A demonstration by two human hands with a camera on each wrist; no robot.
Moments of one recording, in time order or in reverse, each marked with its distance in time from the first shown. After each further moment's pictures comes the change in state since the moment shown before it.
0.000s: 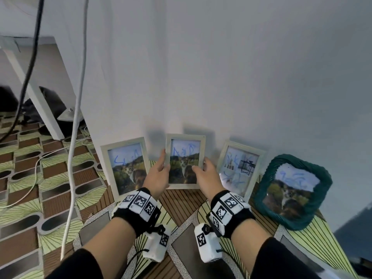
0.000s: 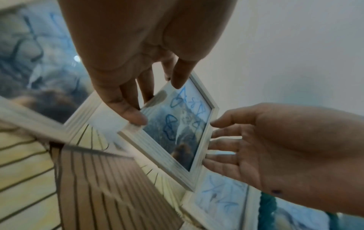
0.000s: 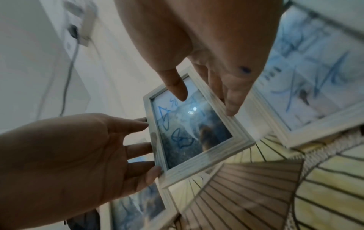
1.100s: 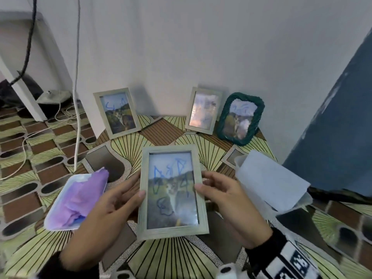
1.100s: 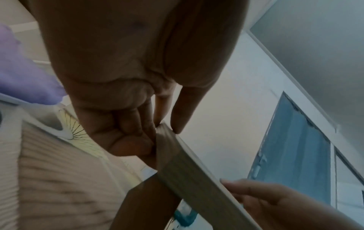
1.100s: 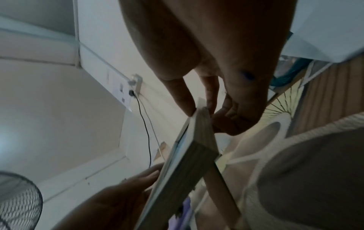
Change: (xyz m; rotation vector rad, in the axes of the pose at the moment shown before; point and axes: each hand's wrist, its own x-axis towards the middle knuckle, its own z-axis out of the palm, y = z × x) left_hand -0.347 -0.027 -0.039 -0.226 -0.256 0.104; right_hand -0.332 0.057 -0.088 0.389 -0.158 -0.025
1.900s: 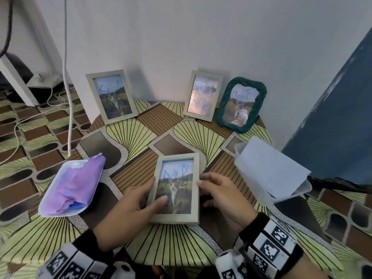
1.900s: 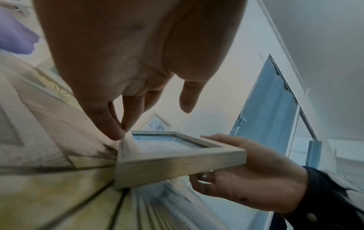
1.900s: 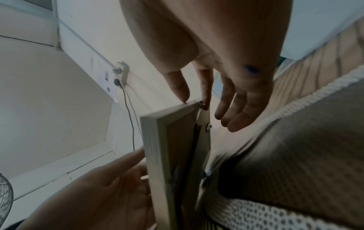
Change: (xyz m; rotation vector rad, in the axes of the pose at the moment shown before) left_hand 0.011 -0.036 0.017 0.461 -0.196 -0.015; right_hand 0.014 0.042 -0.010 -0.129 0.057 0.208
